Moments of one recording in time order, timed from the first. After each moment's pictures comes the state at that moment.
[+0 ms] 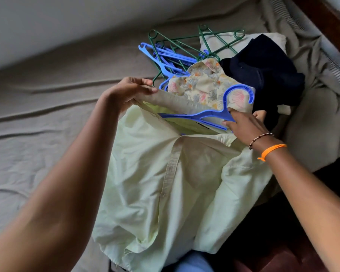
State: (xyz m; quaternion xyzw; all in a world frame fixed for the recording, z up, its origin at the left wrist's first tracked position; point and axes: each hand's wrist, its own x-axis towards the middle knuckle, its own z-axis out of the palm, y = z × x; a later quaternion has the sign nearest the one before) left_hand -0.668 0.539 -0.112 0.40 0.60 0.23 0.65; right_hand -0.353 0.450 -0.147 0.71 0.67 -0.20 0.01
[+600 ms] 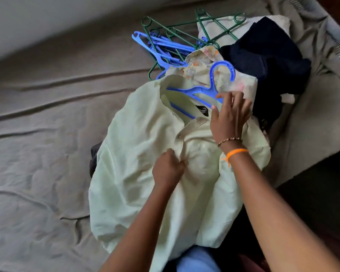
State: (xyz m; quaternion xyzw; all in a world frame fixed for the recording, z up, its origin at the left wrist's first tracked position) left_hand -0.575 0.354 -0.200 0.53 0.73 0.00 0.42; right_hand -0.425 0.437 -0.162 0.78 0.59 -0.04 -0.20
